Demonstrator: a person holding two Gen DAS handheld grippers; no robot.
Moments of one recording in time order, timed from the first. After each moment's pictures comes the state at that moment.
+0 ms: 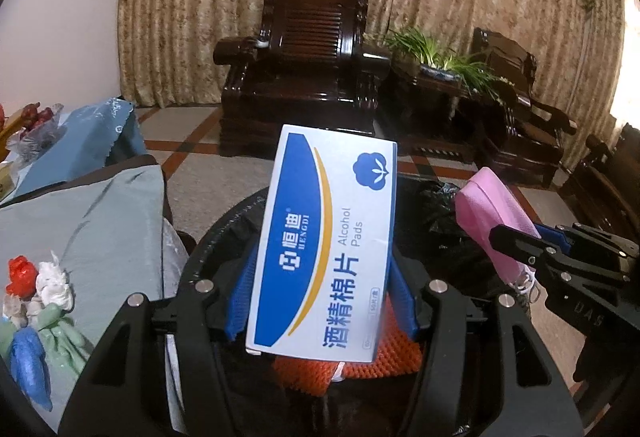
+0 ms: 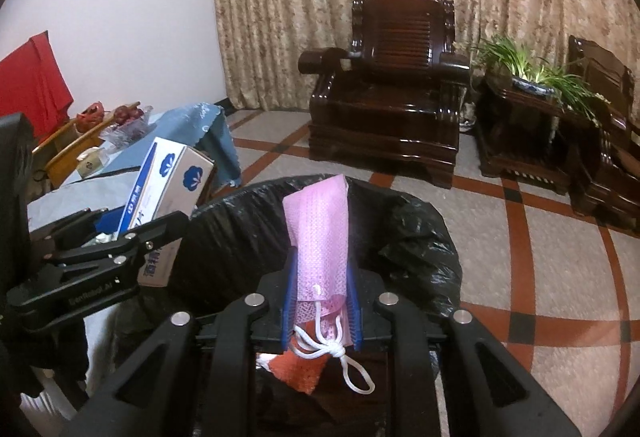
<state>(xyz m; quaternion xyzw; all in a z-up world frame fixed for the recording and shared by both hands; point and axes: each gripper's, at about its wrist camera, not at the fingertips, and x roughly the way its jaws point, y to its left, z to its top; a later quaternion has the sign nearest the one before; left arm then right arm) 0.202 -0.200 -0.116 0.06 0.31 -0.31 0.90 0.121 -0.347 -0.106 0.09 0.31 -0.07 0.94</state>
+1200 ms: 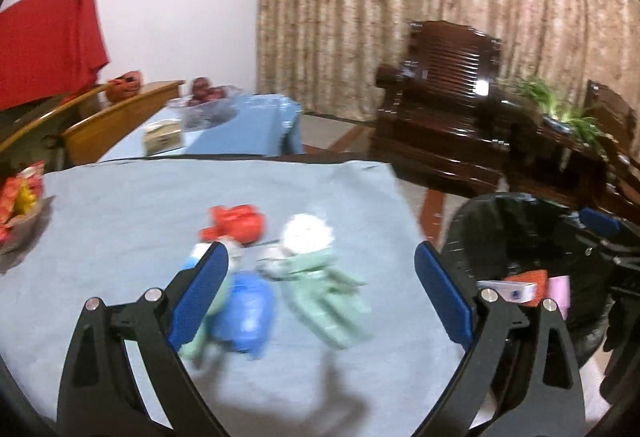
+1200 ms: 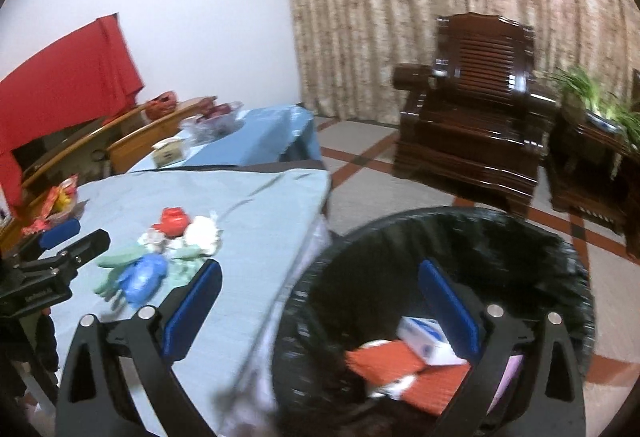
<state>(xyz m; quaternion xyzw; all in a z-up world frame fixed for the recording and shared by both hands) 0.164 0.049 -0.069 0.02 0.28 -0.07 0.96 0.159 -0.198 -0.079 0.07 0.28 0.06 0.95</state>
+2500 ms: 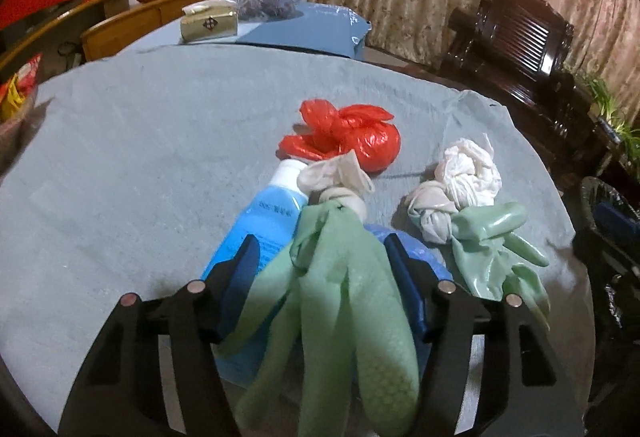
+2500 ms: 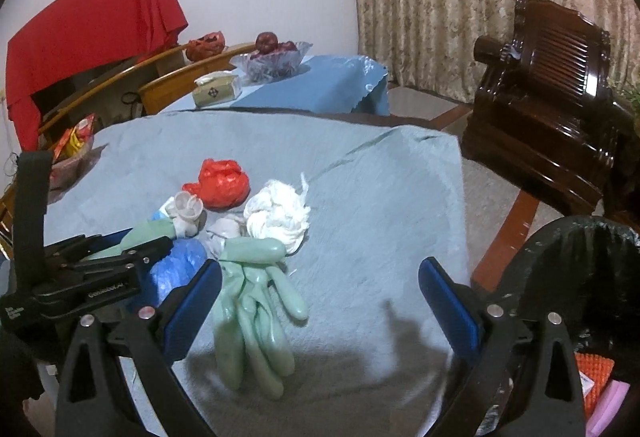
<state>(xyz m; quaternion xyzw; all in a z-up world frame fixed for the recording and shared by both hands) 0.261 0.147 -0.174 -0.05 0.41 -0.02 0.91 0.260 -0.065 -0.149 0.02 0.35 0.14 0.93</state>
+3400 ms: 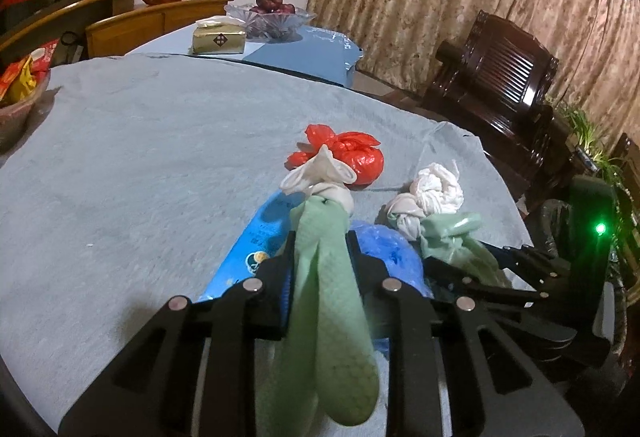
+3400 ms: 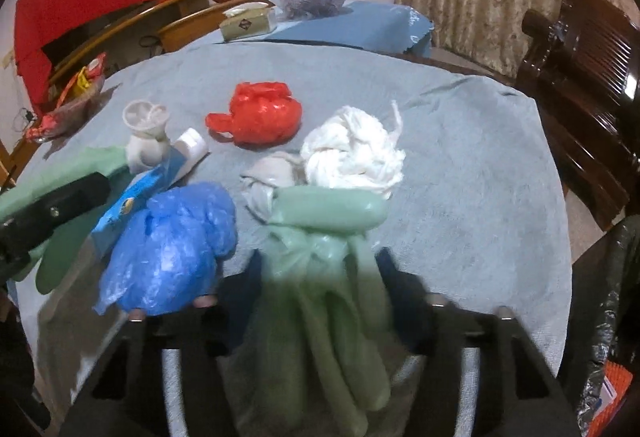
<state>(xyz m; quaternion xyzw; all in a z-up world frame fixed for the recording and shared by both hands) 0.222 0.167 -0.147 -0.09 0.37 -0.04 0.92 0.281 -0.006 -0.190 -0.02 0.42 0.19 0.89</state>
